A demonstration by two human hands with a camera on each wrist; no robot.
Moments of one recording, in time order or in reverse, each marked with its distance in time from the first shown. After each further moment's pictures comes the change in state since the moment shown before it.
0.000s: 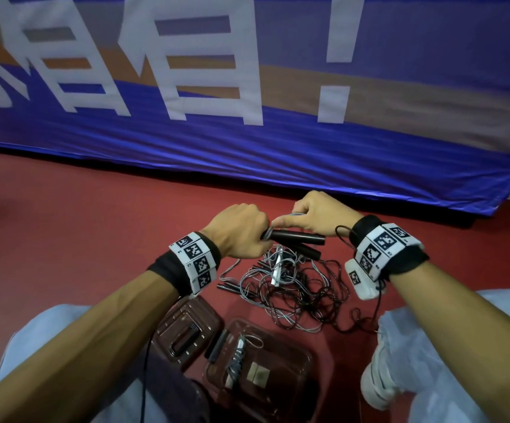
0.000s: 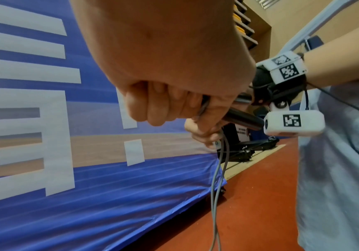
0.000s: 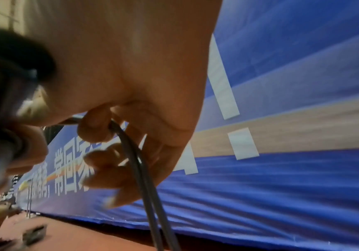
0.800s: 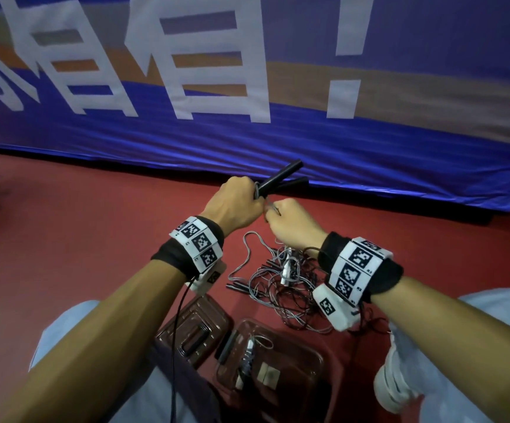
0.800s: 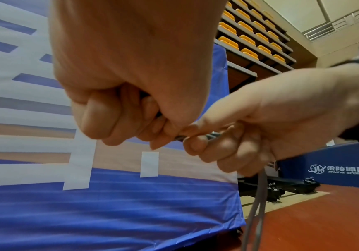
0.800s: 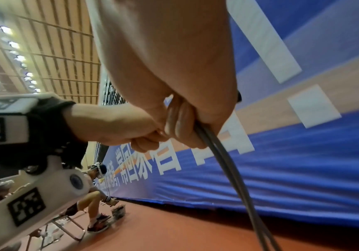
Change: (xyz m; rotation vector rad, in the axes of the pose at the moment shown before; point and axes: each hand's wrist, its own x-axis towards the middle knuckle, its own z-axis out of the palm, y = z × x) left_hand 0.016 -0.032 -0.015 -0.411 0.139 -0.468; right_hand 0.027 -0.045 0.064 0.273 0.188 0.079
